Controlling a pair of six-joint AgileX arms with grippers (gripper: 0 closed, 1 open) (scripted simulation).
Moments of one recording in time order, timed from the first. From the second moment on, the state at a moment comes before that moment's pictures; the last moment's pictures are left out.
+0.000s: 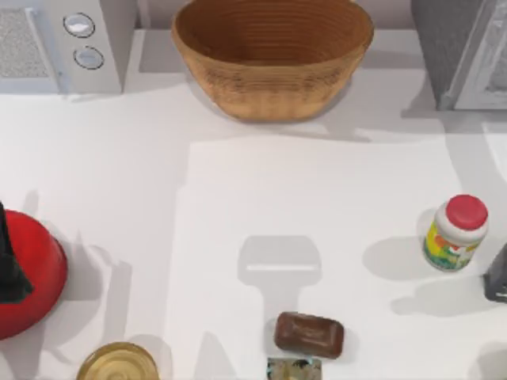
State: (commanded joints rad) left arm 0.00 0.00 0.00 0.00 0.00 0.00; right arm 0.14 1.28 1.96 -0.66 0.16 0.02
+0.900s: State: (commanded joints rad) left arm 0.00 0.00 0.00 0.00 0.00 0.00; right arm 0.05 0.41 0.58 -0.21 0.05 0.01
